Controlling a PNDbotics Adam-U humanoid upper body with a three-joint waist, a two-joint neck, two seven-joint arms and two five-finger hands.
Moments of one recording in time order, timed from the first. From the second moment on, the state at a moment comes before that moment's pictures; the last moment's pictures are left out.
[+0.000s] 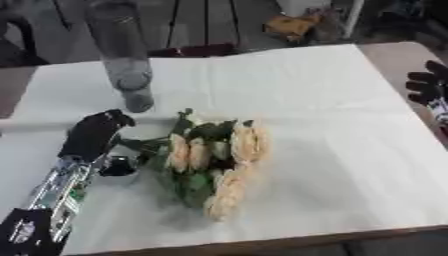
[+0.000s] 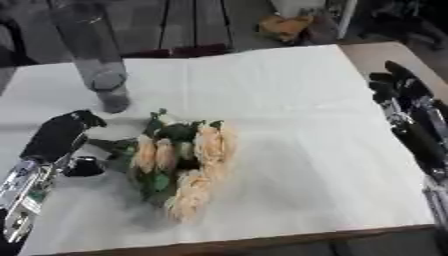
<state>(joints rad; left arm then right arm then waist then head) -0.52 0.25 -0.23 -1.32 -1.26 0.07 -0.10 -0.09 -0.41 -0.18 -1.83 -0.02 -0.12 0.13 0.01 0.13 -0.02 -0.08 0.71</state>
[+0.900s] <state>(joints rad) -0.56 0.20 -0.22 -1.22 -1.30 0.09 0.02 -0.09 -0.41 -0.18 -1.83 -0.02 -0.12 0.14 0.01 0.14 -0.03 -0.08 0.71</state>
